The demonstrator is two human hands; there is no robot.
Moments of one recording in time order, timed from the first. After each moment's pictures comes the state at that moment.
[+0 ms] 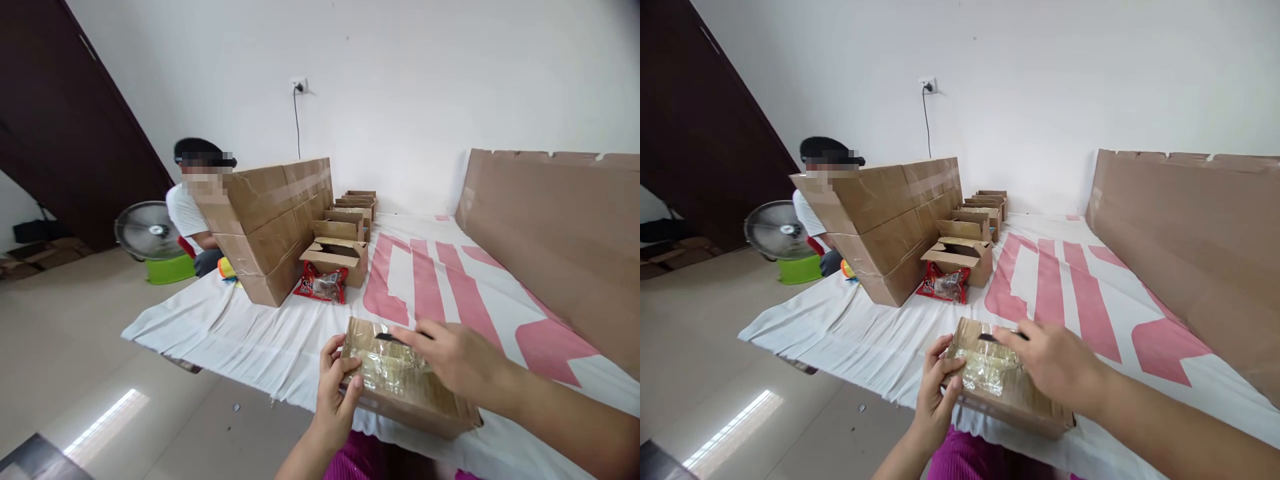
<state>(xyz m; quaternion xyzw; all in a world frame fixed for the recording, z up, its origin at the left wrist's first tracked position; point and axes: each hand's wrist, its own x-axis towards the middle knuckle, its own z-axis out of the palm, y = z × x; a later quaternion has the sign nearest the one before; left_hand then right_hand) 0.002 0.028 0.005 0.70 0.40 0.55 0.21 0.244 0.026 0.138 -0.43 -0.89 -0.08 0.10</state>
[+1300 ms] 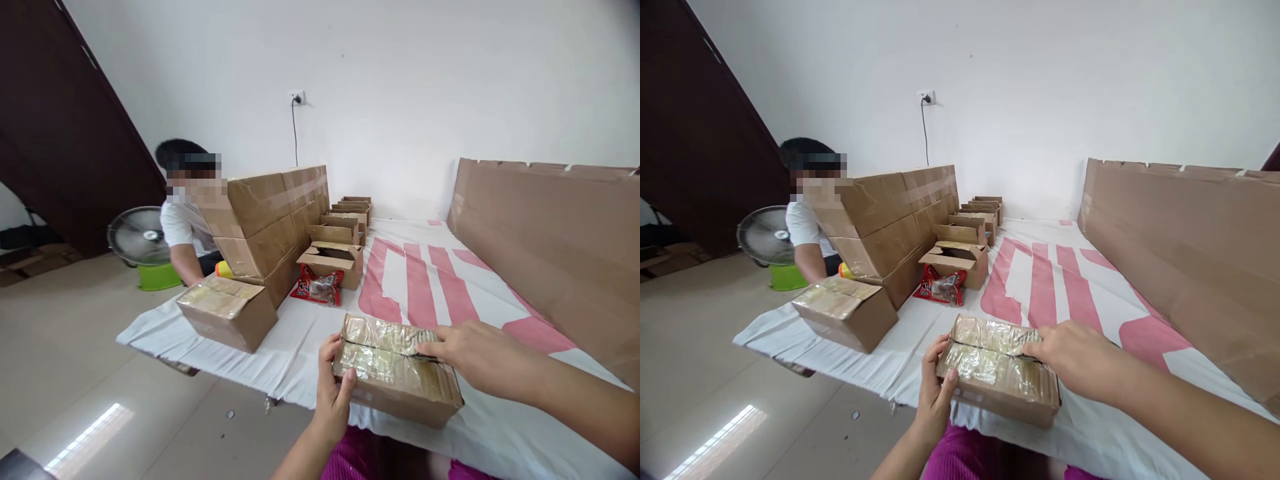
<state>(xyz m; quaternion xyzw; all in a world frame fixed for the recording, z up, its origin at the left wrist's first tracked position) 0.011 0.027 0.001 0.62 0.39 0.62 0.27 0.274 0.005 0.168 -0.46 -0.89 -0.04 -0.03</state>
